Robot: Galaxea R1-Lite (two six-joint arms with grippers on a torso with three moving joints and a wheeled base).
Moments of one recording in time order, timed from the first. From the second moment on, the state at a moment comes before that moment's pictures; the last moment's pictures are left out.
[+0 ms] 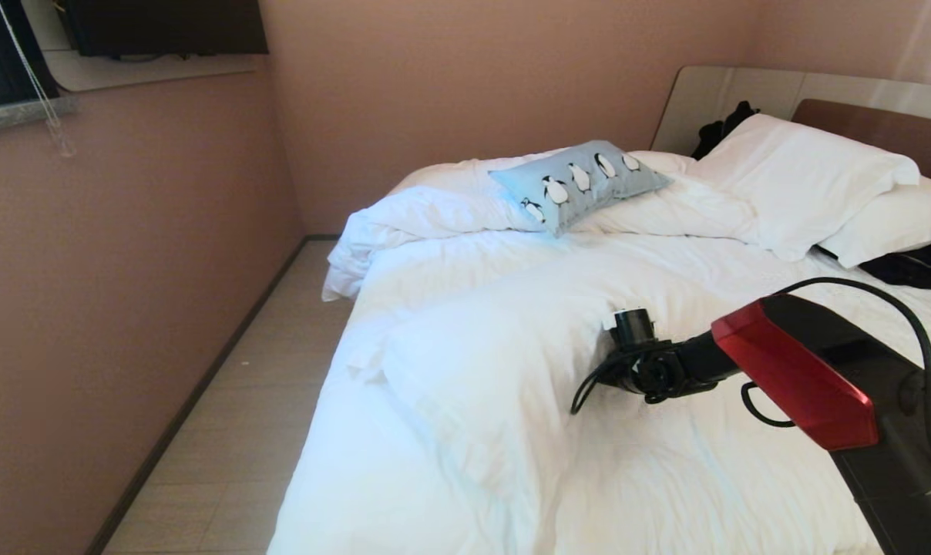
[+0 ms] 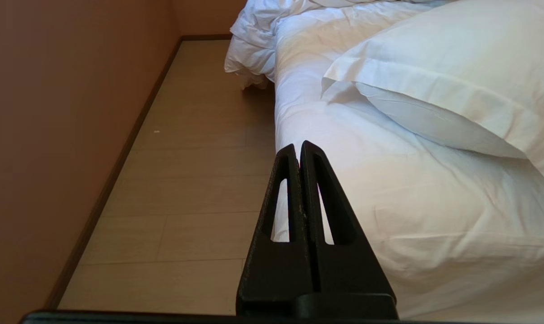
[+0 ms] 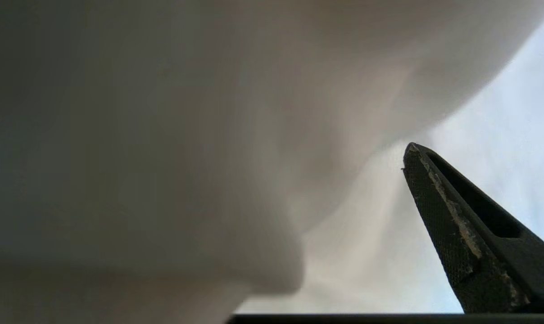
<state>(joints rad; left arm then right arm) 0.00 0.00 0.00 0.00 0.01 0.00 0.23 2.57 -1.65 -0.22 -0.30 0.44</state>
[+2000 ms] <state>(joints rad) 0.00 0.00 0.00 0.00 0.01 0.00 0.26 2.40 -1.77 -0.03 0.23 0.91</state>
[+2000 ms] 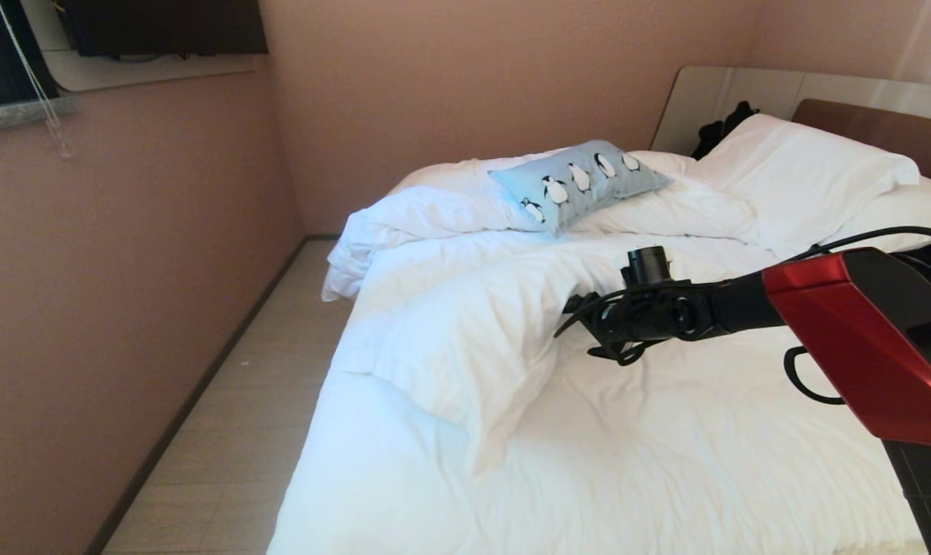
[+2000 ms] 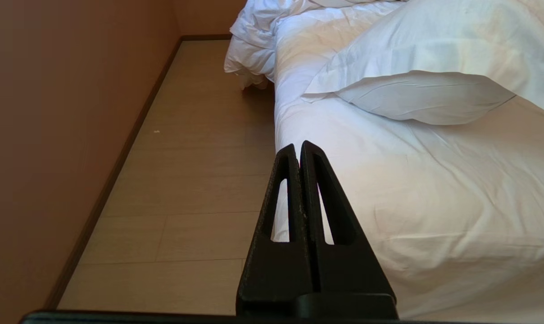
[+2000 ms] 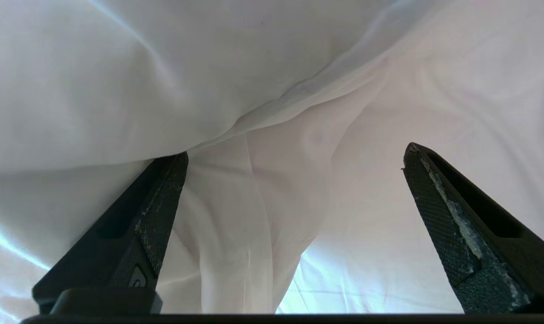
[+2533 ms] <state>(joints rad) 0.00 0.00 0.00 0.00 0.01 0.00 0.26 2.39 -1.78 -0.03 0.23 0.92</state>
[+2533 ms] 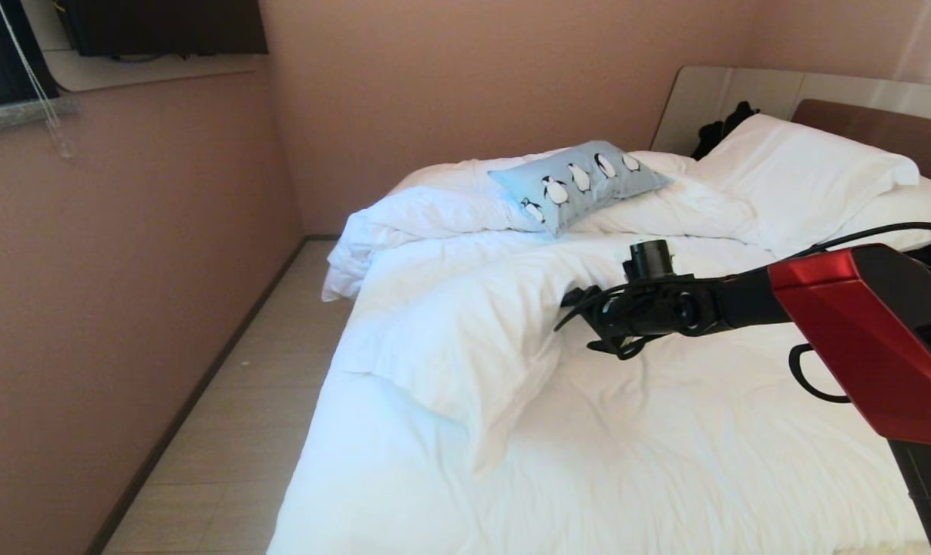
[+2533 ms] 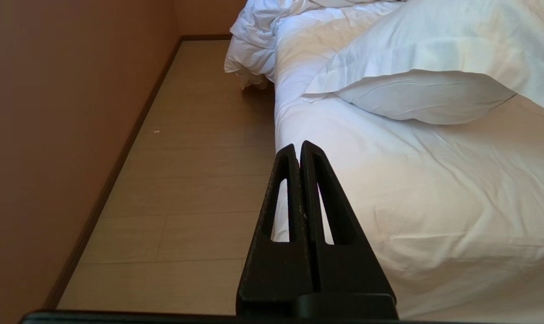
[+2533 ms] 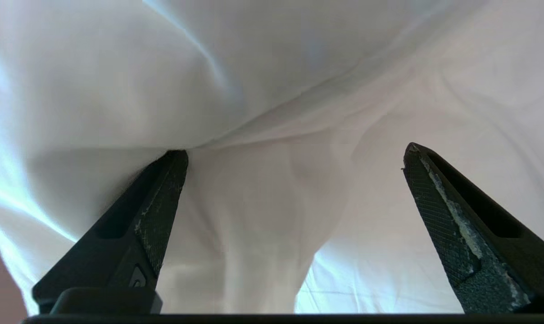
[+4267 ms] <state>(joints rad) 0.00 0.00 0.00 0.00 0.01 0.00 0.38 2.57 -1.93 -0.06 0.14 0.79</state>
